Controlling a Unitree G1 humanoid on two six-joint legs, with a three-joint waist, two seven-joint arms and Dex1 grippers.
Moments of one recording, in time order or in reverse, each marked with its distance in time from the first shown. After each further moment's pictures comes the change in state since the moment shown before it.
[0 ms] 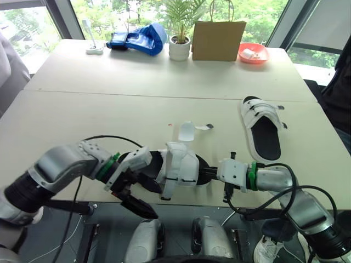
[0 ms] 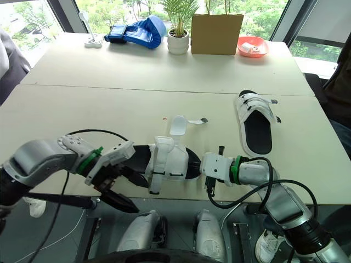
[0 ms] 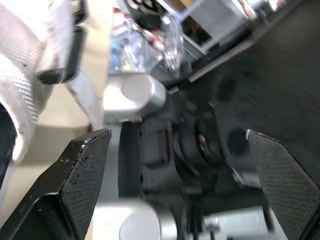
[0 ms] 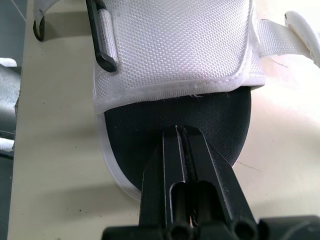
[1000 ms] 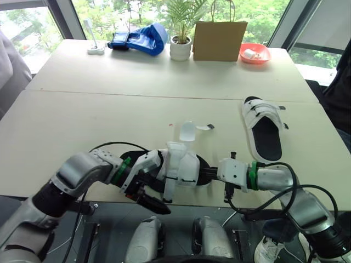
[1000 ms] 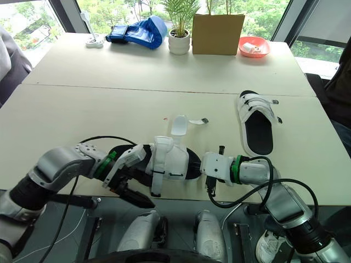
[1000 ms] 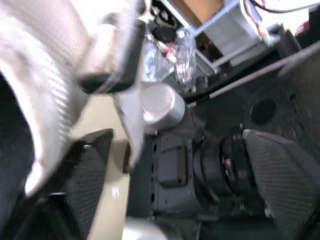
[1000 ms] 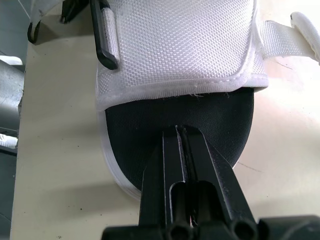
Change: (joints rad) left arm 0.054 -0.256 0.053 0.100 0.149 0.145 0.033; right arm 0.001 -0.004 -0.009 -0.010 -0.003 0.016 0.020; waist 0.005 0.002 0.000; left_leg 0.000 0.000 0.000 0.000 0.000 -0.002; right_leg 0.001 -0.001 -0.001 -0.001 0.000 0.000
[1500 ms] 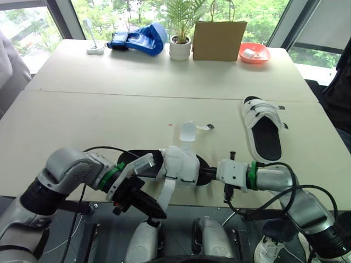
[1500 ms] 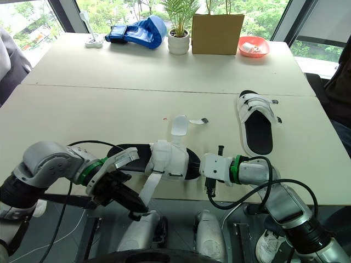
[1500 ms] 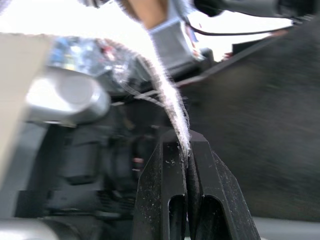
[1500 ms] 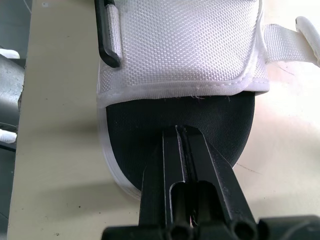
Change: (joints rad) left arm -0.010 0.116 0.133 -0.116 -0.307 0.330 -0.078; right arm -0.005 0.000 0.010 0.004 -0.029 -0.021 0.000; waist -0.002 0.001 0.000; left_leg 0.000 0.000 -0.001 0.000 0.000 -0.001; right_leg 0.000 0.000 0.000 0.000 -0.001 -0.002
